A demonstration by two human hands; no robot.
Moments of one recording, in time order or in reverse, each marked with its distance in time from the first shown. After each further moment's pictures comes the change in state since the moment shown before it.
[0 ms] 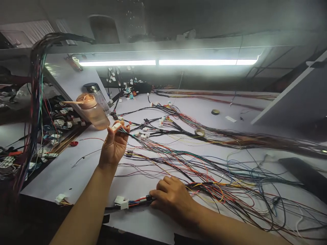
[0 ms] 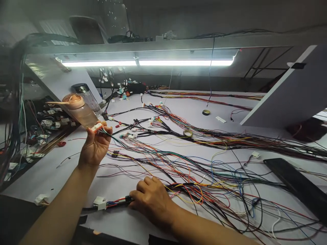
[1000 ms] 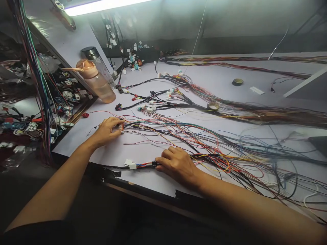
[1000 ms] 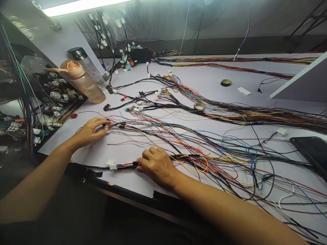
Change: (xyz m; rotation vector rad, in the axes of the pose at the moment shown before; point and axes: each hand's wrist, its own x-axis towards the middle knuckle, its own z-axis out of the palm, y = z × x) left_hand -0.015 0.065 -0.090 2.063 -0.534 0.010; right_hand -0.001 0.002 -0.013 -0.036 -0.127 -0.029
